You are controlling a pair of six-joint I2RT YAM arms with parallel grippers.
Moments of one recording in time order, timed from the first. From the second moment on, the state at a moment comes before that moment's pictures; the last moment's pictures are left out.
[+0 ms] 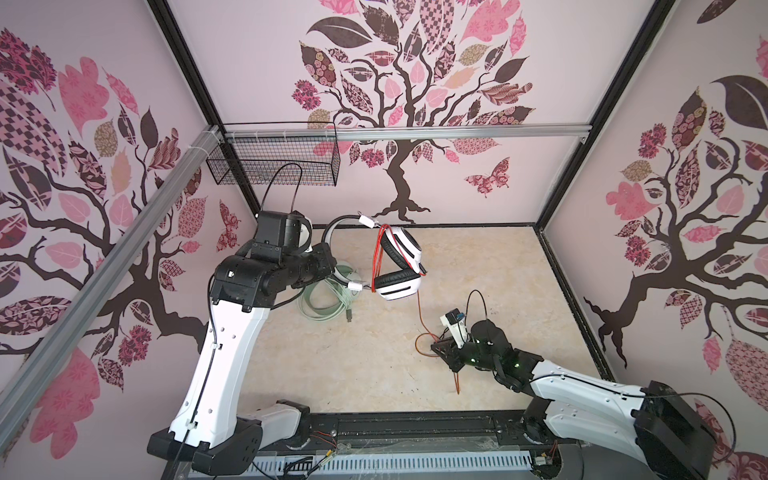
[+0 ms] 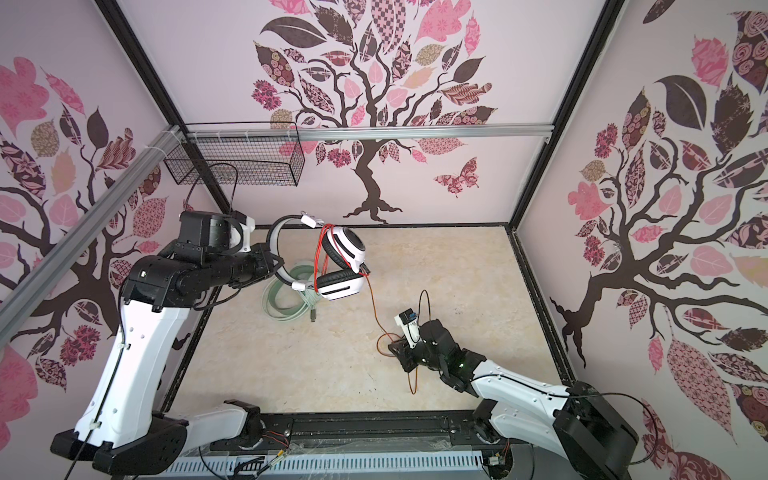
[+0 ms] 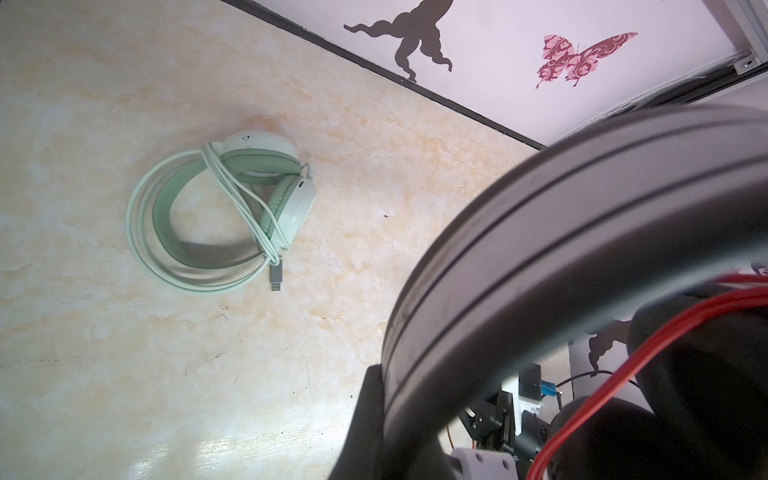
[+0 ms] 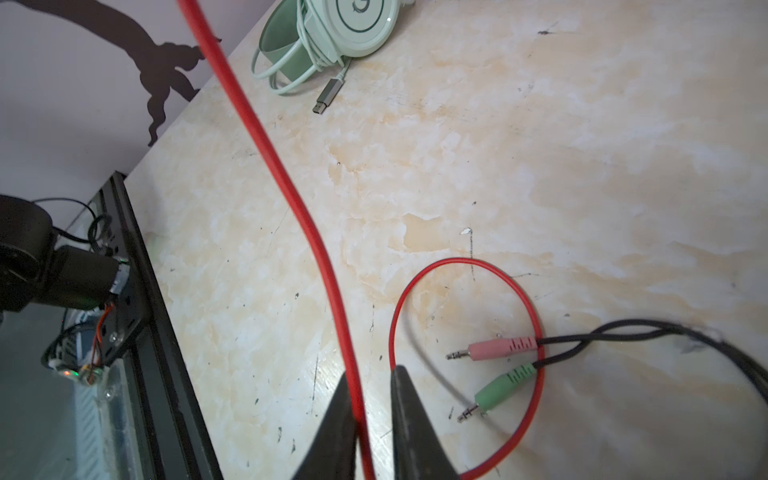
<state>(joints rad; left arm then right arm) -0.27 1.26 1.78 -1.26 0.16 -0.55 0.77 1.03 0.31 0.16 -0.23 0.36</state>
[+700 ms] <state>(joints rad) -0.27 1.29 1.83 -1.25 0.21 -0.60 0.77 1.08 0.32 0.17 -0.25 0.38</state>
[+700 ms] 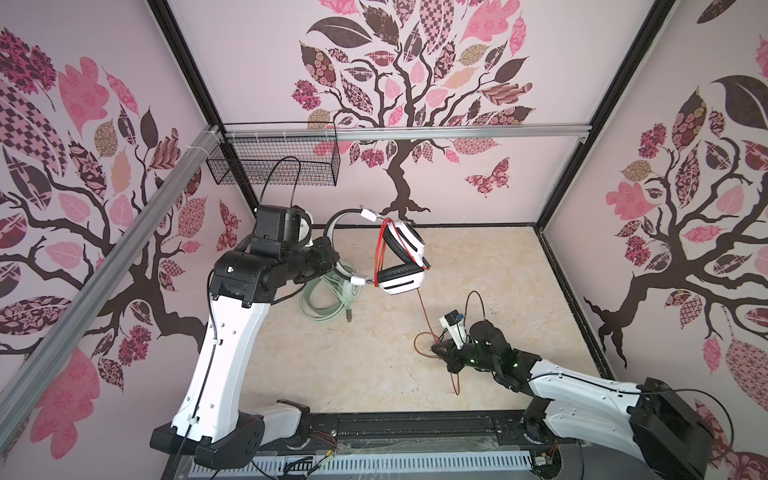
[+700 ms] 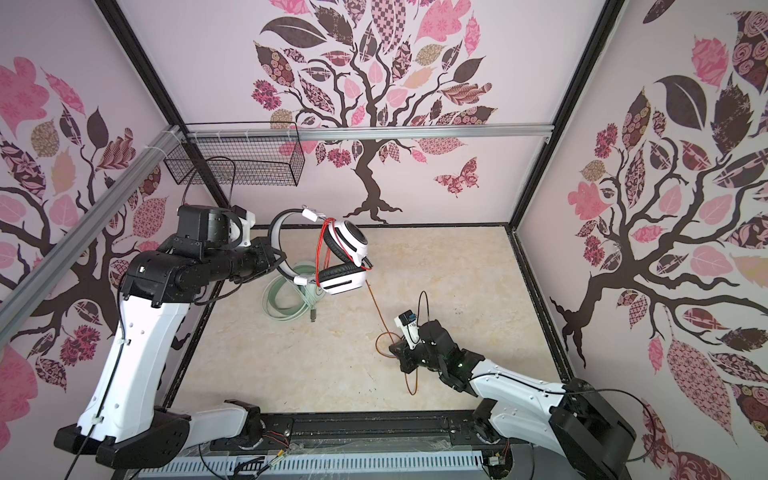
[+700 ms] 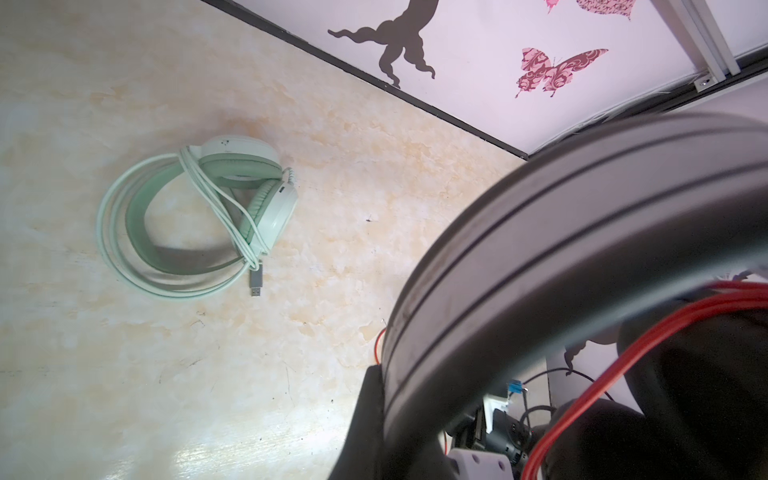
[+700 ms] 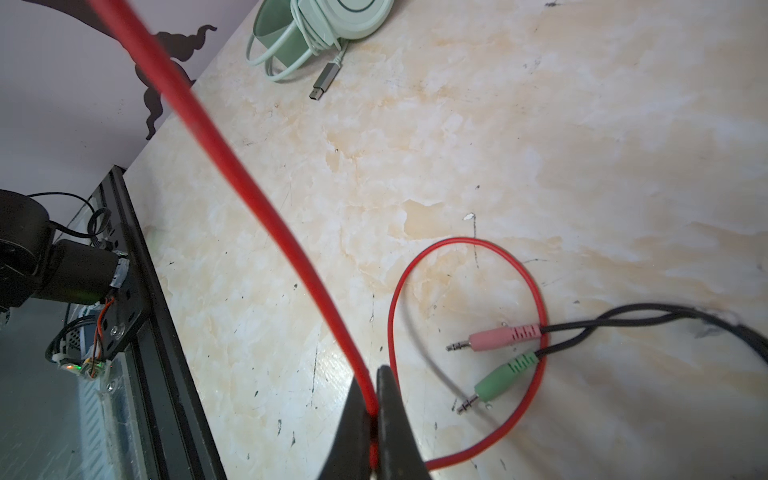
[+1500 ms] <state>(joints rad) -0.13 1.40 1.76 -1.13 0.16 -0.76 1.27 1.30 0.72 -0.10 0.10 0.39</state>
